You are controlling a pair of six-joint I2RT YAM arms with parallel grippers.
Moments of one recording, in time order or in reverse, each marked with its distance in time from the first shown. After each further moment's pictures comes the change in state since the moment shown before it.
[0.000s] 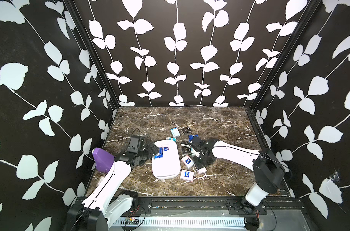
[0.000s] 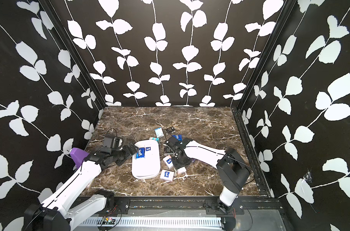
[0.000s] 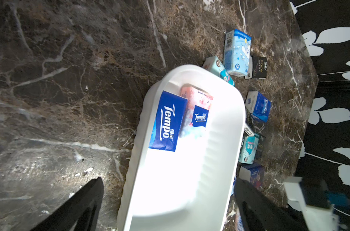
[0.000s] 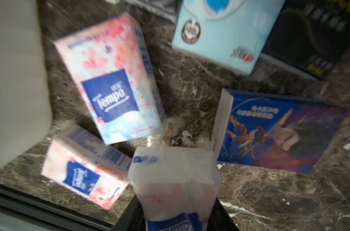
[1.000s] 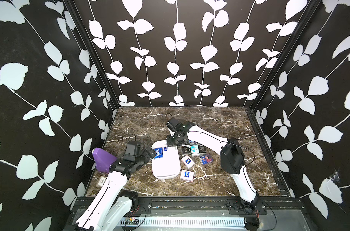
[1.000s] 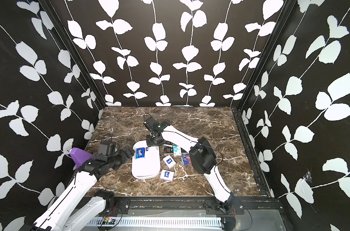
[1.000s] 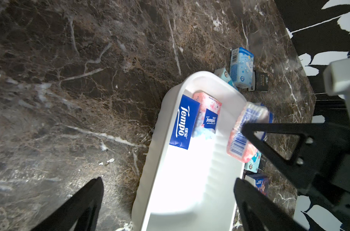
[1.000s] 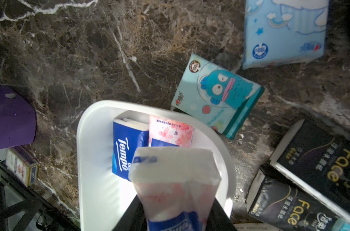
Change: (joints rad) left arm 0.000 -0.181 -0.065 -0.054 -0.093 -0.044; right arm 0.029 0.547 0.793 0.049 -0.077 0.187
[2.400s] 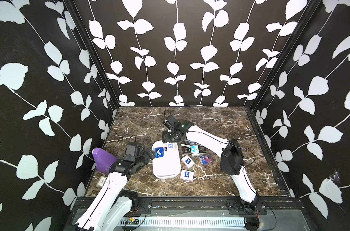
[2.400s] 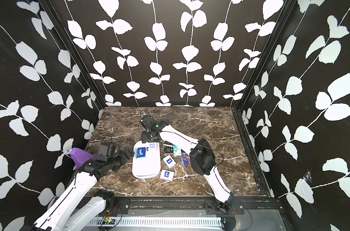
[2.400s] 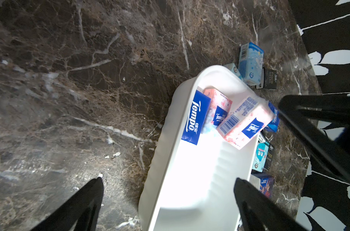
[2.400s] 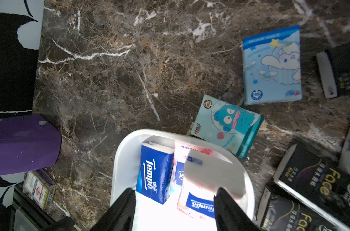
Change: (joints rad) left arm 0.000 -0.006 -0.013 -0.027 0.000 -0.011; right arm 0.030 0.004 0.065 0.066 0.094 0.043
